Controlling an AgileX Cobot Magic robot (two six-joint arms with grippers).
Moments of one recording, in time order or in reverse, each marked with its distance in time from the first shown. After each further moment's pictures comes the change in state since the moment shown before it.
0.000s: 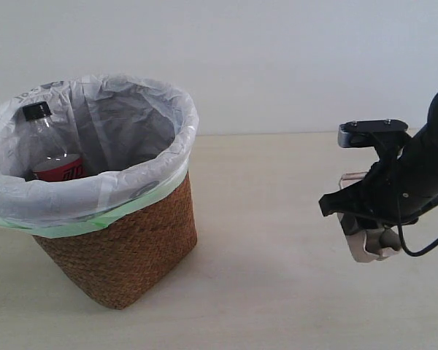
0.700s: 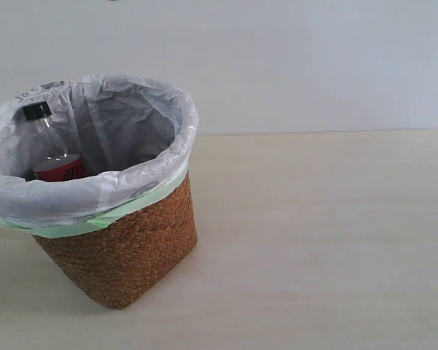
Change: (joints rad) left arm 0.000 0.000 0.000 0.000 0.000 0.000; right arm 0.435 -0.052 -0.879 0.327 0.157 0.004
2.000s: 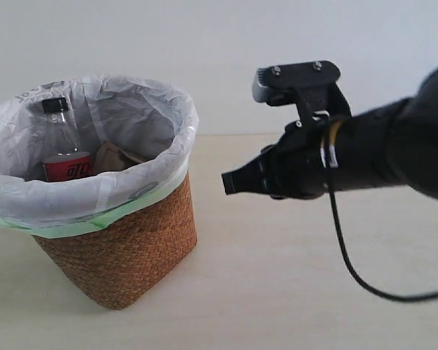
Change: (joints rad) left arm 0.000 0.000 0.000 0.000 0.000 0.000; right arm -0.028 -0.163 0.949 -0.814 -0.509 0.589
